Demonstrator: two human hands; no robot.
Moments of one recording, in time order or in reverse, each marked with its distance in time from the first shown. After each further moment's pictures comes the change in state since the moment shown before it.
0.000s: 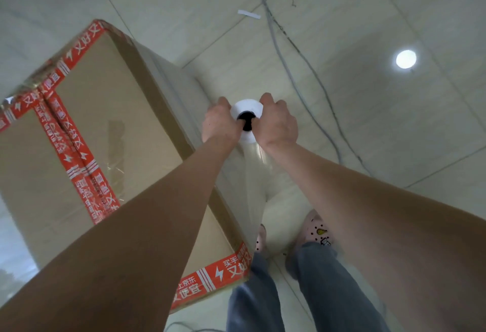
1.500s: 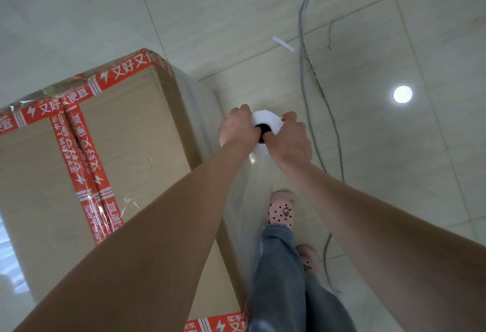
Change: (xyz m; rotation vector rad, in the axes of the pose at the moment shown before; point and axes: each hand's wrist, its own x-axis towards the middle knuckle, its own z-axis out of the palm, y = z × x) left_hand 0.096 0.020 -0.056 0.037 -0.084 0.004; right_hand 0.077 -0.082 -0.021 0.013 -0.111 0.146
